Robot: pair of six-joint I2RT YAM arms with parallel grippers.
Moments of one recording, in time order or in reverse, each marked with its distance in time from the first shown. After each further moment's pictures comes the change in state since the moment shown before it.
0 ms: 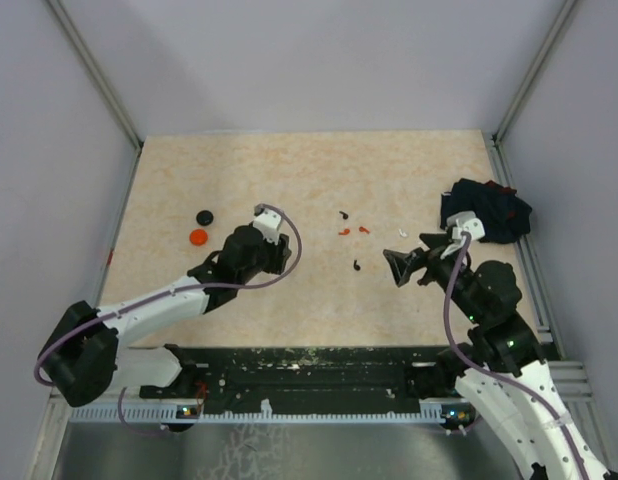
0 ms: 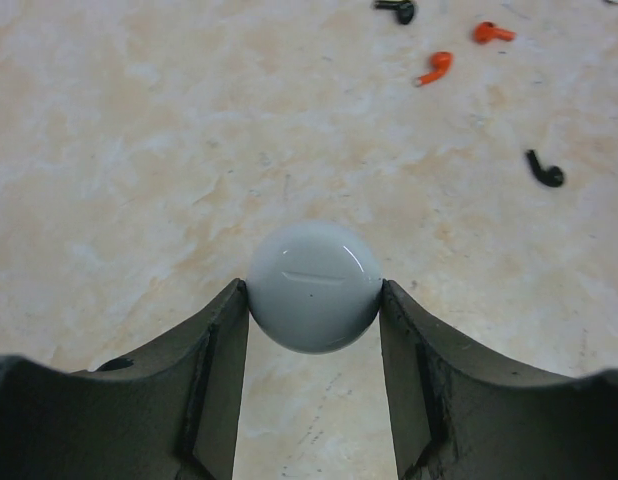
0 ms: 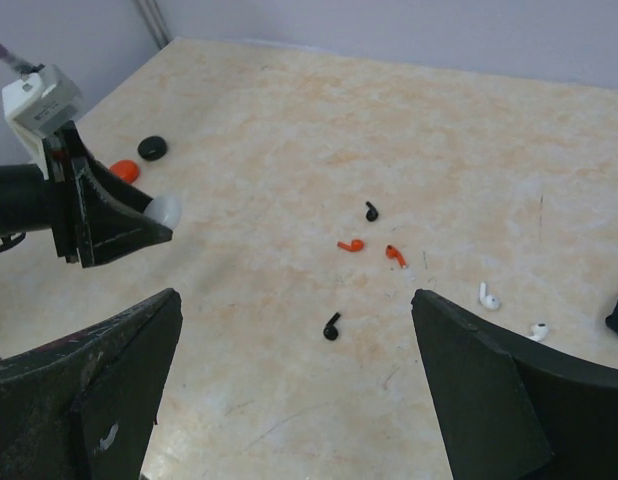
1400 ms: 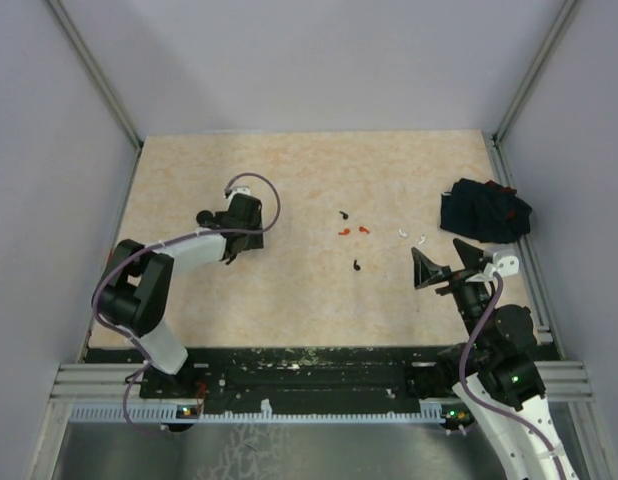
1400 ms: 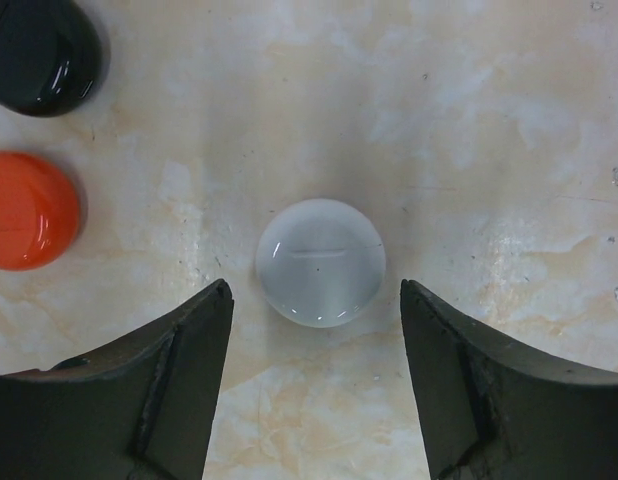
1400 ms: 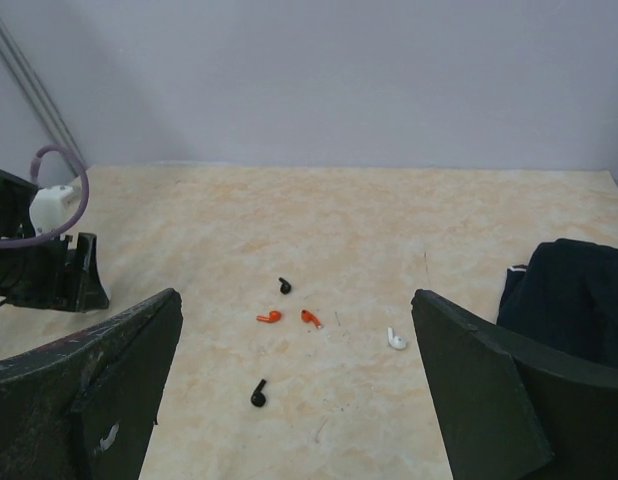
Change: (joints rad) left arm 0.266 0.419 0.275 -0.261 -0.202 -0.209; right arm -0.005 -0.304 -0.153 0.081 0.233 -0.039
